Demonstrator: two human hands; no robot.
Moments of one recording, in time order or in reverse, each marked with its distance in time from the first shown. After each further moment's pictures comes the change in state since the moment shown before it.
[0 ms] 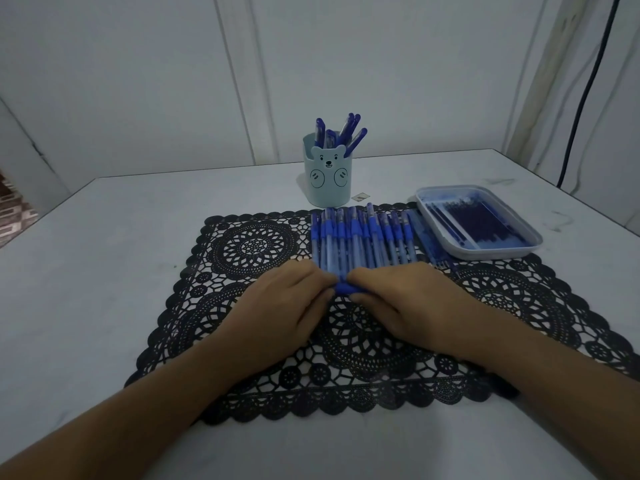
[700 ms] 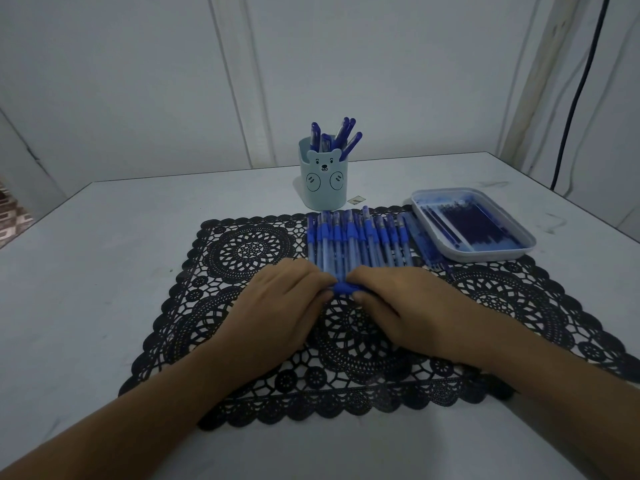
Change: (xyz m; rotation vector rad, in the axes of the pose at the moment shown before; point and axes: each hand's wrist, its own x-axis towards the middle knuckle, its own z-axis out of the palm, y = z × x) left_hand 0.000 0.002 0.001 0.058 0.113 0.056; right_hand 0.000 -0.011 -0.014 0.105 -0.133 0.163
